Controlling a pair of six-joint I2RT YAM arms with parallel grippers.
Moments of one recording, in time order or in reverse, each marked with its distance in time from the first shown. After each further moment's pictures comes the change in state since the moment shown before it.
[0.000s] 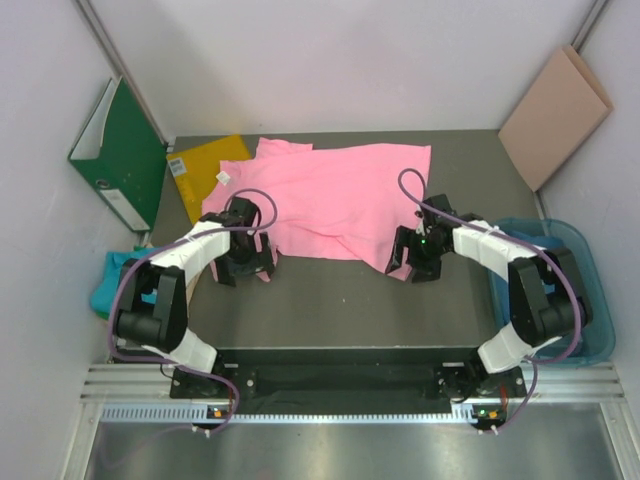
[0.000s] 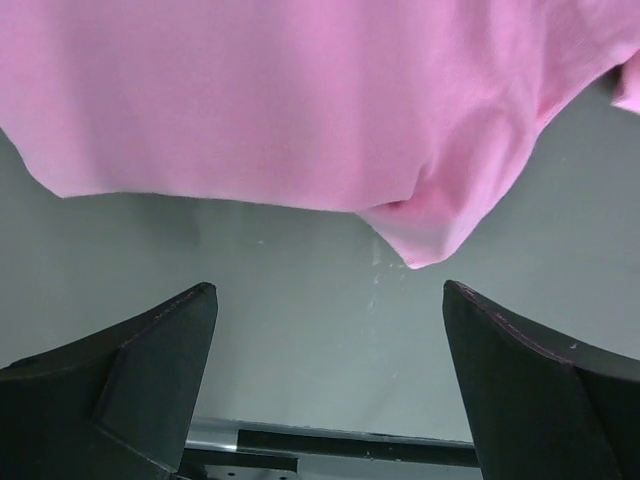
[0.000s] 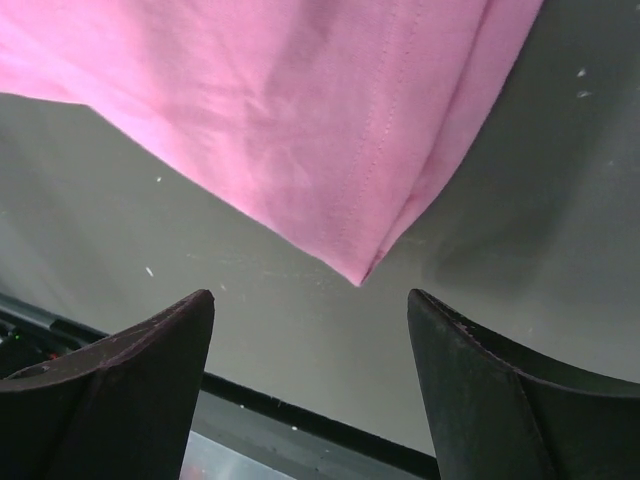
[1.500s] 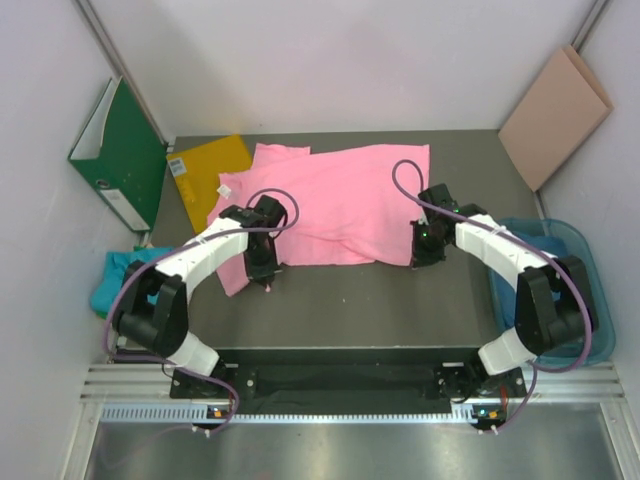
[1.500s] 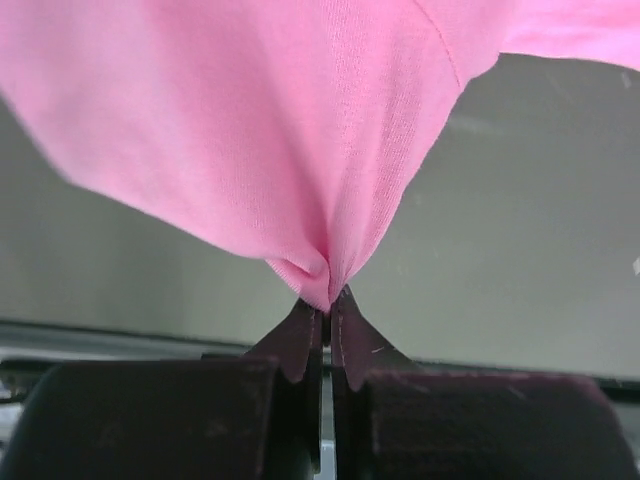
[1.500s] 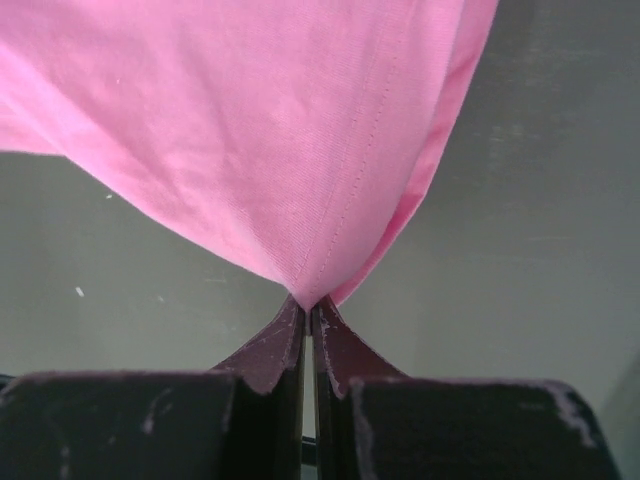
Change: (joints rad) left arm -0.189 0.019 0.113 -0.161 -0.008 -0.135; right arm 0.032 -0.035 0.101 -0.113 0.221 -0.124
